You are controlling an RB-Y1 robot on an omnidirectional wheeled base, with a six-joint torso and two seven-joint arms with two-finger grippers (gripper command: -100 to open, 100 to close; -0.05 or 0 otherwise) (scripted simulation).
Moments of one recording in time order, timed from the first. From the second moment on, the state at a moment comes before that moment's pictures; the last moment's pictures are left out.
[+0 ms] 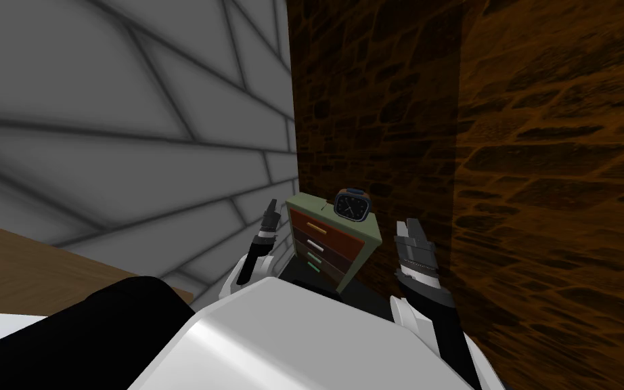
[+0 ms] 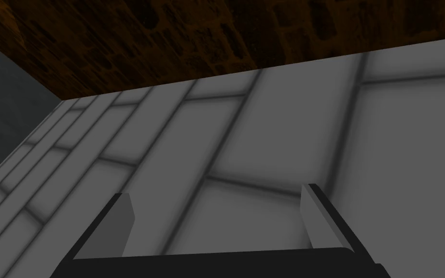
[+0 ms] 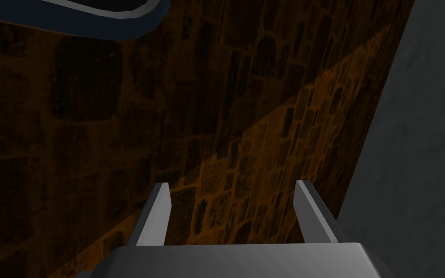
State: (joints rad) left arm 0.48 0.02 0.02 -2.24 -0.07 -0.45 -0.07; right arm 0.50 -0.04 -0.07 -2.28 0.11 -0.50 0.10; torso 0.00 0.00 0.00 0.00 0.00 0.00
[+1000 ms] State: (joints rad) left arm 0.48 0.02 0.02 -2.24 -0.07 -0.45 -0.07; right arm 0.50 -0.04 -0.07 -2.28 0.11 -0.50 0.10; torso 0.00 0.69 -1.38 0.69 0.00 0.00
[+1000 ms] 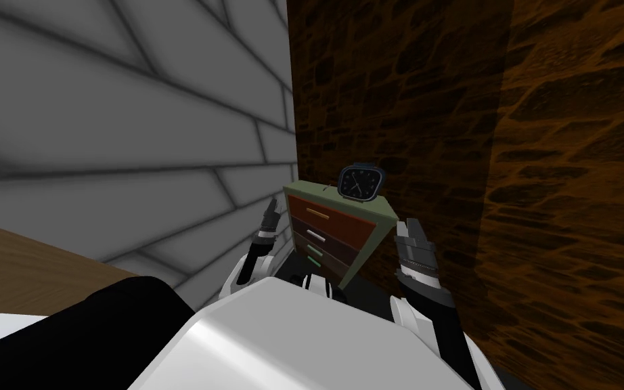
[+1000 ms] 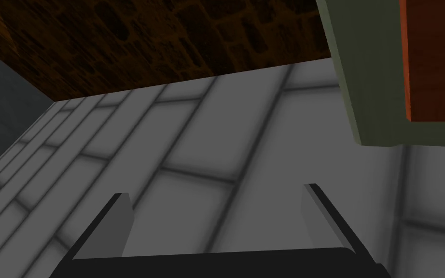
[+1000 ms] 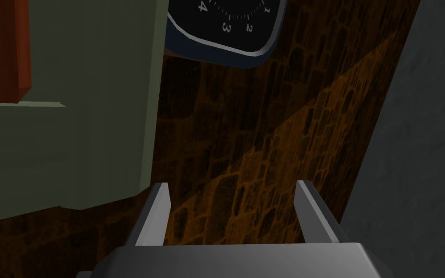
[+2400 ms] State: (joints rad) left arm 0.49 0.17 -0.02 -2.32 -0.11 -0.19 -0.02; right arm 0.50 -0.04 -0.07 -2.28 0.11 -0.50 0.10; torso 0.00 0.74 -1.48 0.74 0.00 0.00
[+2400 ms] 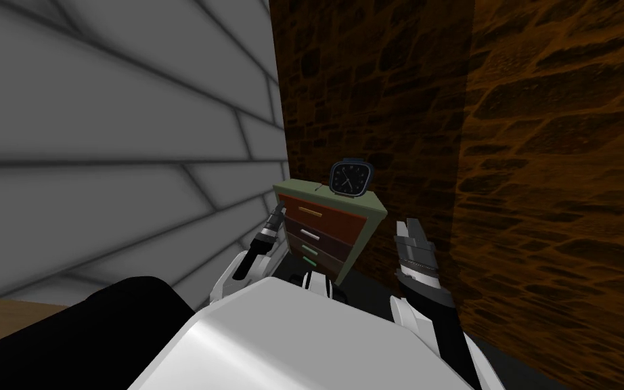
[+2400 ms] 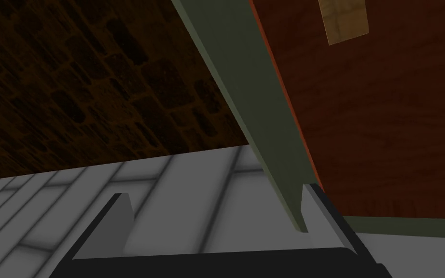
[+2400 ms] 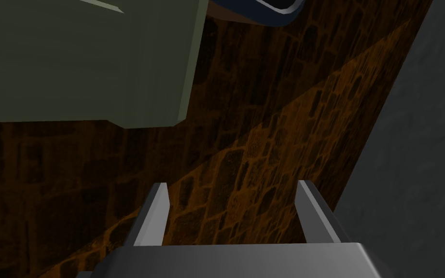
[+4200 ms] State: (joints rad) left arm 0.50 0.32 -0.08 -2.40 -0.16 0.17 0.05; right arm 0.50 -0.04 -0.07 -2.28 0.11 -0.50 0.10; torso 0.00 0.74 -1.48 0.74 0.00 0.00
